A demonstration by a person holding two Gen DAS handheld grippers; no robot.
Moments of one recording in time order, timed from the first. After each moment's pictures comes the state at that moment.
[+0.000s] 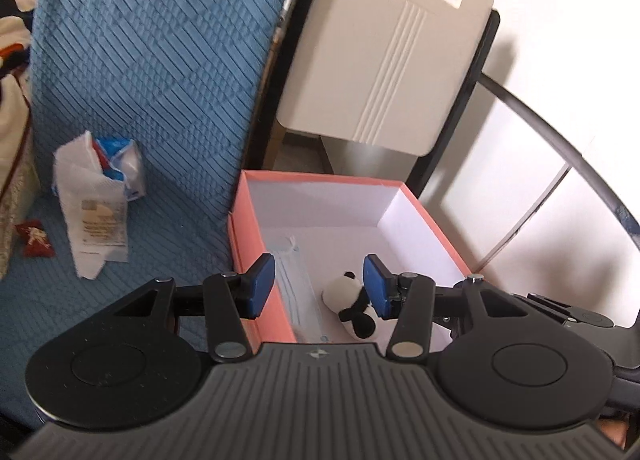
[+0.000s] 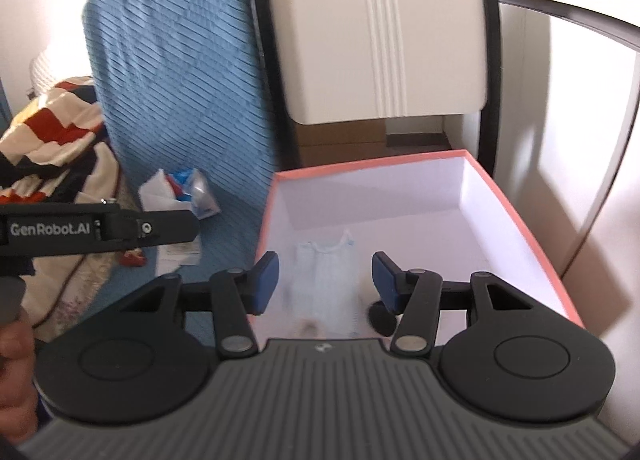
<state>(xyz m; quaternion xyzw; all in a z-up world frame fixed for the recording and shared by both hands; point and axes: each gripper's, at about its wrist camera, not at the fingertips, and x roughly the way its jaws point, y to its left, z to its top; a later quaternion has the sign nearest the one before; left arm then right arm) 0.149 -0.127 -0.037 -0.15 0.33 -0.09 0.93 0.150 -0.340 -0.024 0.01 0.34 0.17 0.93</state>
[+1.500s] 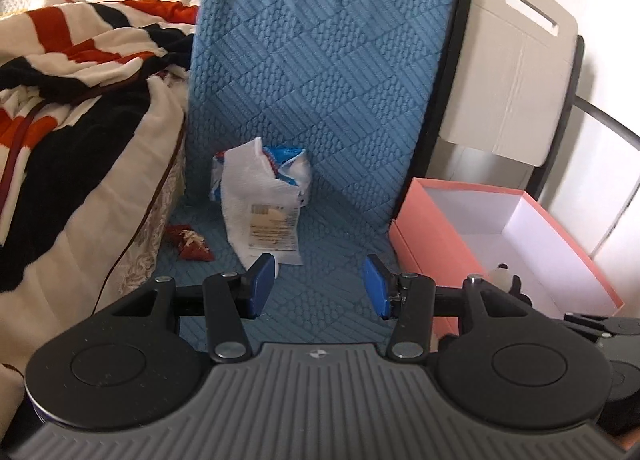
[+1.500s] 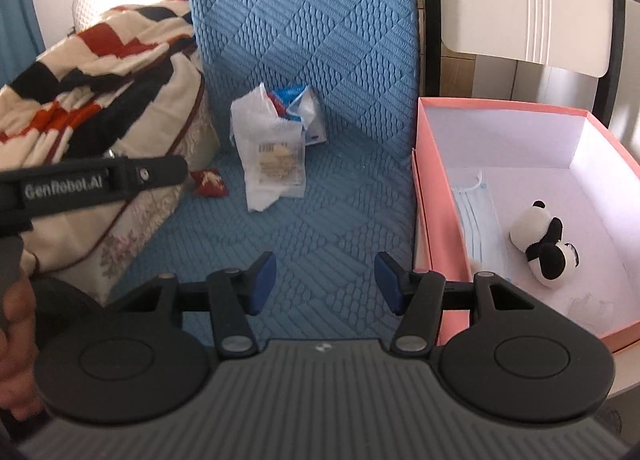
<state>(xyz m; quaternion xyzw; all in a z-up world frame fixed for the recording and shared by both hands) 0.077 0.017 -0.091 -0.11 0.28 0.03 0.95 0.101 -0.193 -0.087 -0.05 0.38 0.22 0.90</state>
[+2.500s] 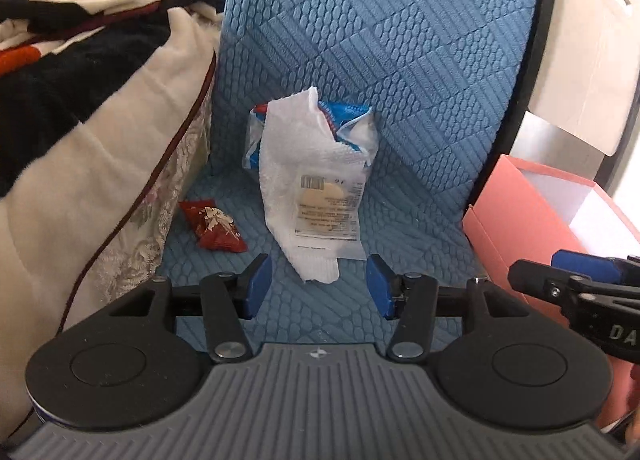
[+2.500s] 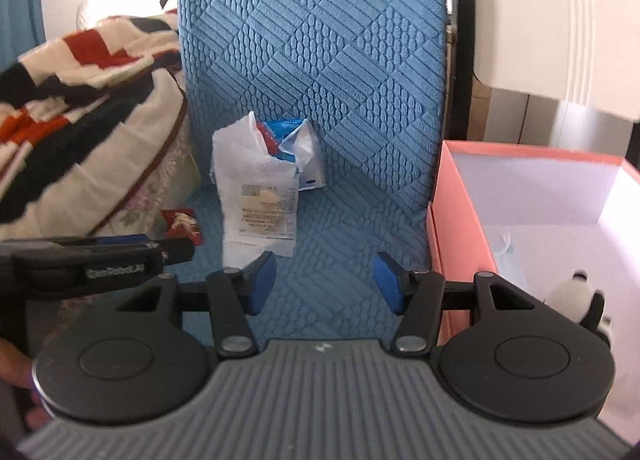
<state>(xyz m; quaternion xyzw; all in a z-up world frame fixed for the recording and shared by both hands) 0.164 0.071 -0.175 -0.12 0.31 0.06 0.94 0.170 -0.153 -0.122 -0.07 0.31 0.23 0.92</state>
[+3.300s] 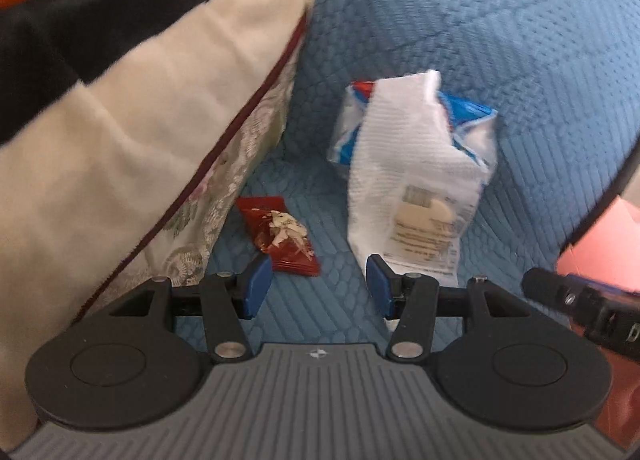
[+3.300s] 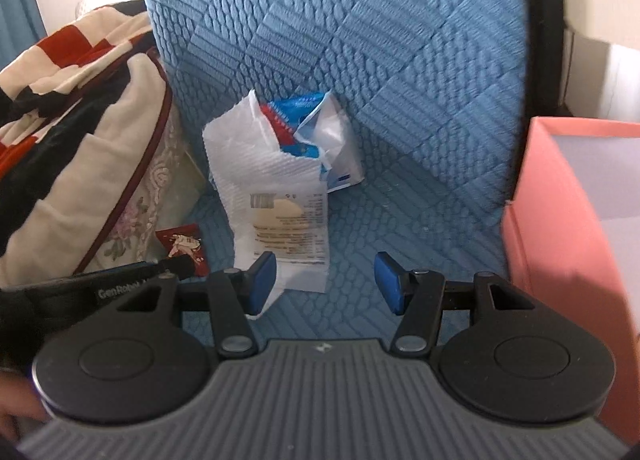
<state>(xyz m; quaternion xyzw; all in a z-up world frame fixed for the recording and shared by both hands) 0.233 0.129 -0.208 -0.18 0.36 0.17 0.90 0.258 -0.099 -0.165 -0.01 0.39 0.27 0.88</state>
